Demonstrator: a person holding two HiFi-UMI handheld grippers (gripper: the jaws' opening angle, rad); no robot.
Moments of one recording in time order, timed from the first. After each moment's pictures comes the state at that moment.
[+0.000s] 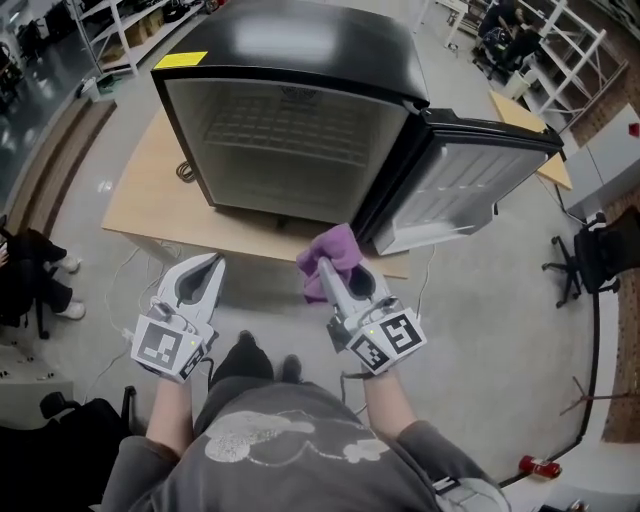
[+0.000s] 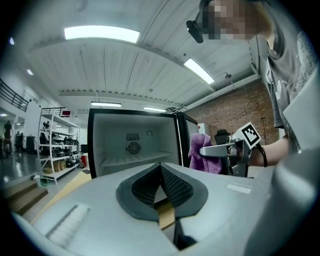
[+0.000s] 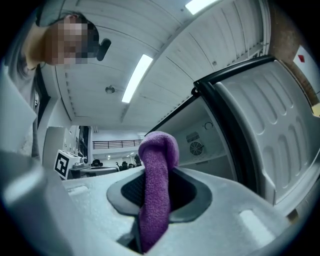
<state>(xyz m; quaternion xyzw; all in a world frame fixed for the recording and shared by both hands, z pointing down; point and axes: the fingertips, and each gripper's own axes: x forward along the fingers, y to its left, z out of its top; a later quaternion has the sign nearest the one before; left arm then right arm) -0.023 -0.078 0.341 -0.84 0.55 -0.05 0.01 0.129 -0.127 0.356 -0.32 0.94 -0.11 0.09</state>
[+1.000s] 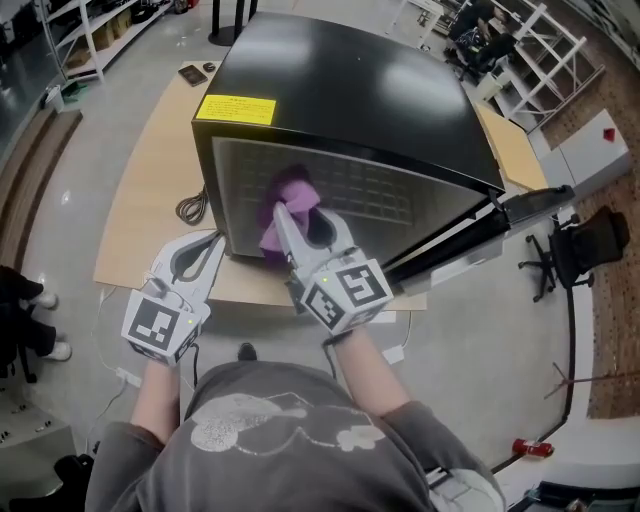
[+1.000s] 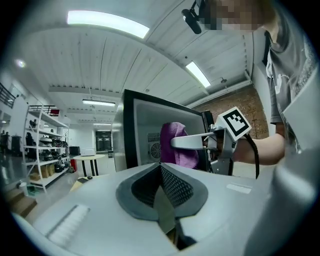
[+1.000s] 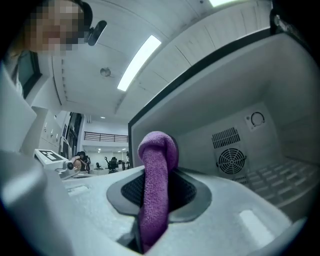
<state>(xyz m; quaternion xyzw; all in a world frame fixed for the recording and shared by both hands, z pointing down) -0.159 -0.203 0.331 -0.87 0.49 -0.04 0.02 -0.085 -0.263 0.309 -0.36 0.93 -0.06 0.07</state>
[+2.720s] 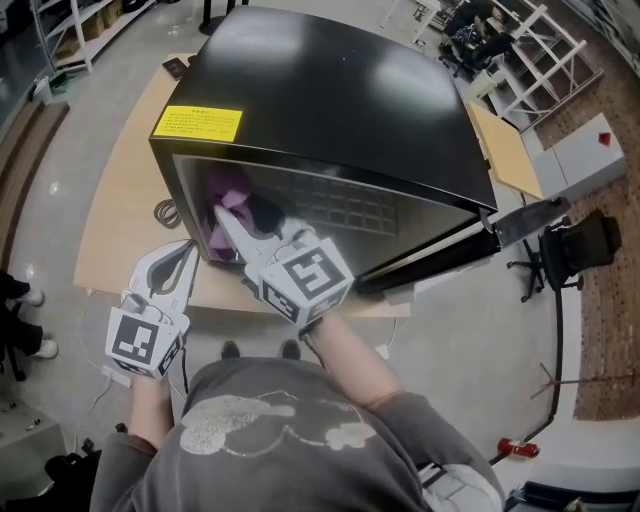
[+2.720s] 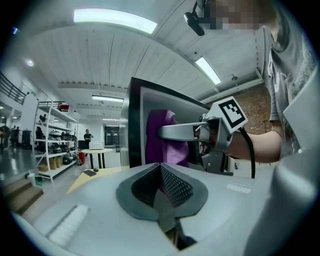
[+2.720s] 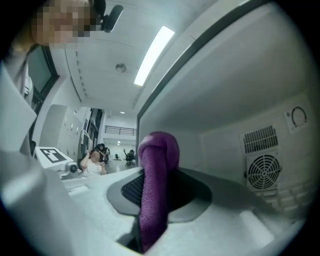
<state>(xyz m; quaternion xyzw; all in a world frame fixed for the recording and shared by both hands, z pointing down) -0.164 -0.217 0.348 -0.84 0.53 -0.04 -0.01 -0.142 -0.276 0.301 -0.25 0.97 -0.02 0.03</state>
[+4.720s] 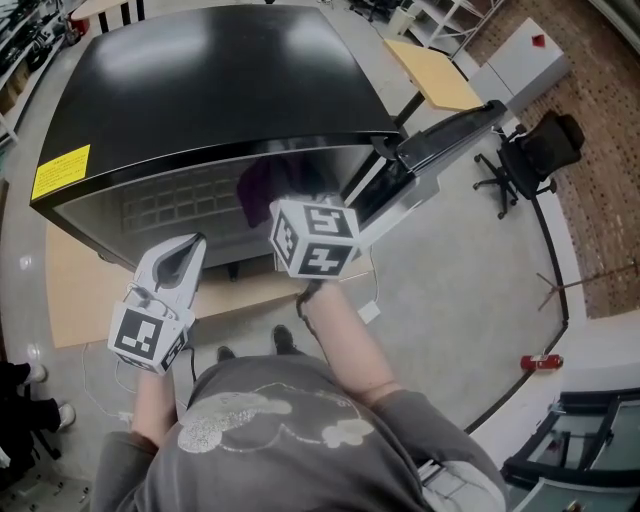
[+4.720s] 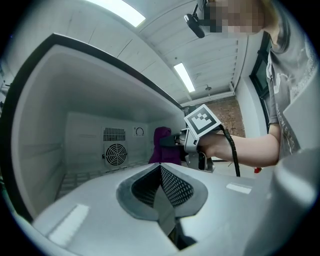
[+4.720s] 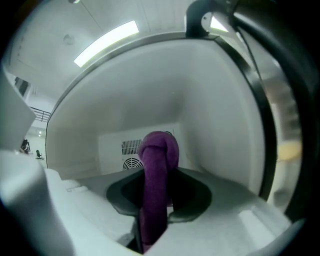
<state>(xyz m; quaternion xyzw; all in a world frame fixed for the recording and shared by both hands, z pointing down) -0.020 -0.246 0.337 -0.93 0.37 -0.04 0.00 0.110 -0.359 0.314 -0.63 0.77 -0.08 0.00</state>
